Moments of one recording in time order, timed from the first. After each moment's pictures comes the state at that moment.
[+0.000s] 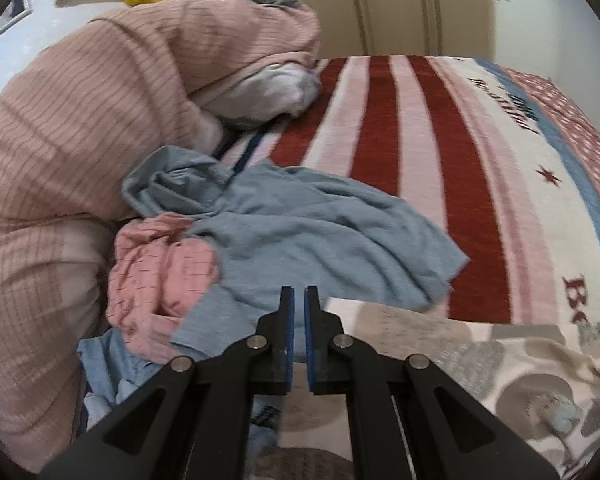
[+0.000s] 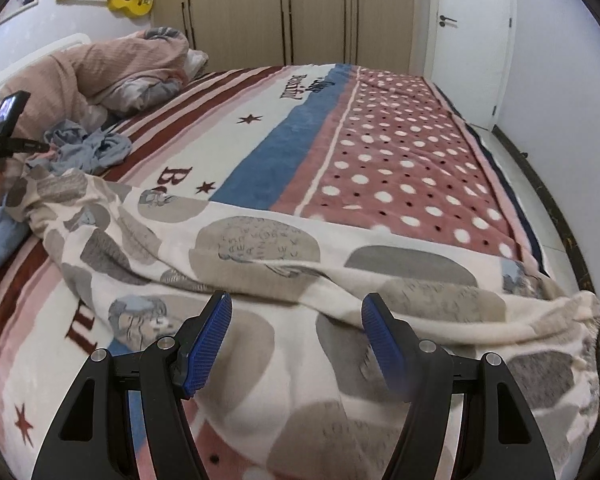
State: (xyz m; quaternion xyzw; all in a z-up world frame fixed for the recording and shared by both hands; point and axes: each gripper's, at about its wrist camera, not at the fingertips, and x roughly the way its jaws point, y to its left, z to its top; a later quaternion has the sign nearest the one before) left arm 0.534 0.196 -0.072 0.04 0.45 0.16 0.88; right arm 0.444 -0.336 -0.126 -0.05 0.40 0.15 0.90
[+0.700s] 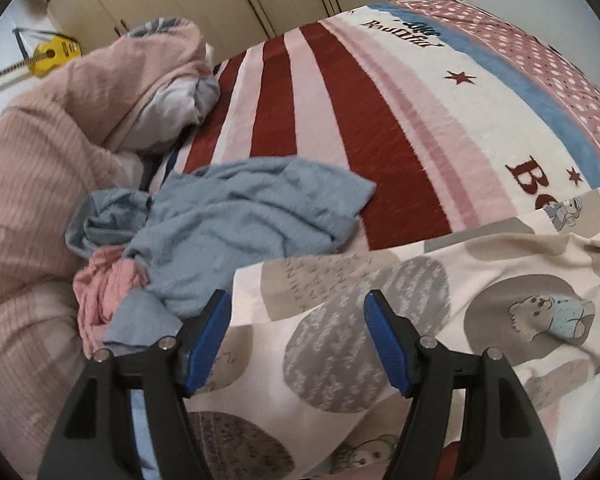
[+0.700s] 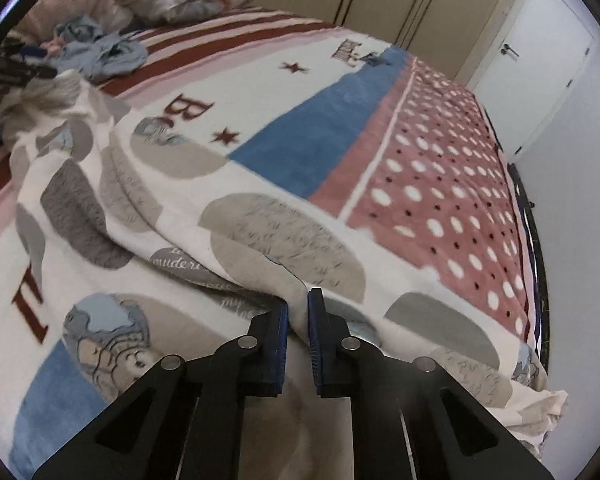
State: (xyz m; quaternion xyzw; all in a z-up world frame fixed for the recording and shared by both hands) left arm 0.522 0.135 -0.105 0.16 0.49 0.05 0.86; right arm 0.485 -0.269 -0.152 -0.21 0.44 0.15 0.86
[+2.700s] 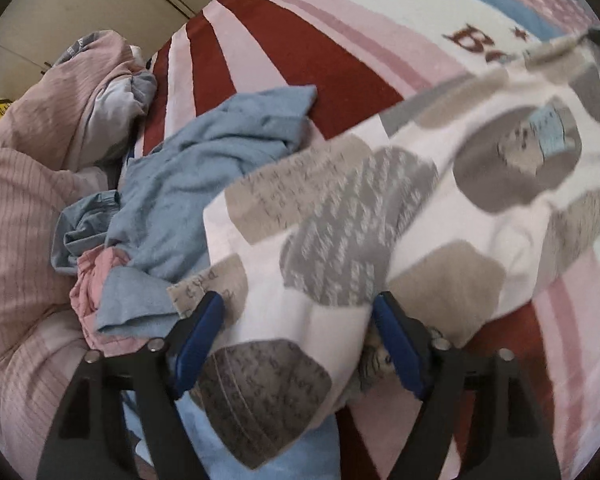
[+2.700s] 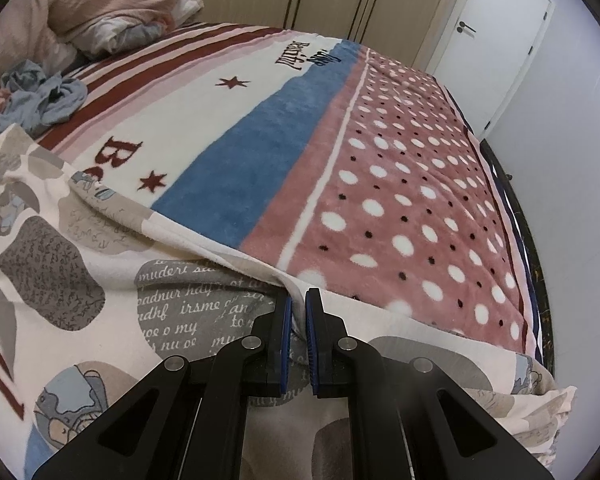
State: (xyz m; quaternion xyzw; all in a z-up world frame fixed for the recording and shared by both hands) left arm 0.480 0.127 -0.138 0.30 0.55 -0.03 0.78; right arm 0.532 -0.281 -0.154 -0.16 0.44 0.09 0.88
